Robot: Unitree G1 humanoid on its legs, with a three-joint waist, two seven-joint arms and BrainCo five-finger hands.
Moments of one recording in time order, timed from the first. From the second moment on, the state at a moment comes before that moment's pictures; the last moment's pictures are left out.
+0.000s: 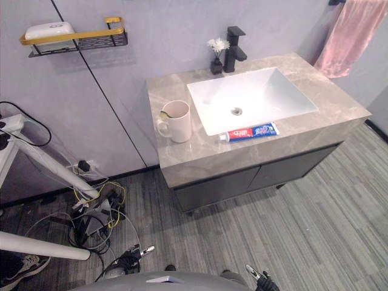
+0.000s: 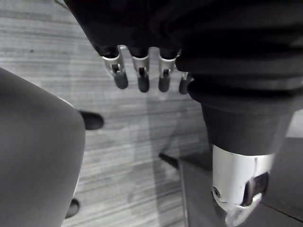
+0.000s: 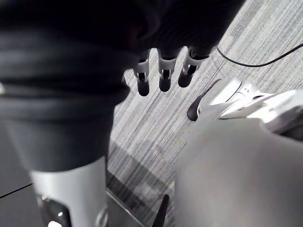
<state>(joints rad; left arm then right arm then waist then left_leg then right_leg) 0.03 0.08 0.12 1.17 -0.07 -0.12 0.01 0.15 -0.09 -0.34 1.19 0.33 -0.10 0.11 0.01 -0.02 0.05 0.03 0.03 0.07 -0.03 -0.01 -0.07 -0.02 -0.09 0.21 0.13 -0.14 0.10</state>
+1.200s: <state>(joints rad) 0.07 0.05 0.32 1.17 -0.05 -0.09 -0.03 0.11 -0.13 -0.46 1.23 0.30 -0.08 0.13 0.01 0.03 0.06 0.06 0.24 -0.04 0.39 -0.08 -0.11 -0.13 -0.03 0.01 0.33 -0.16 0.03</state>
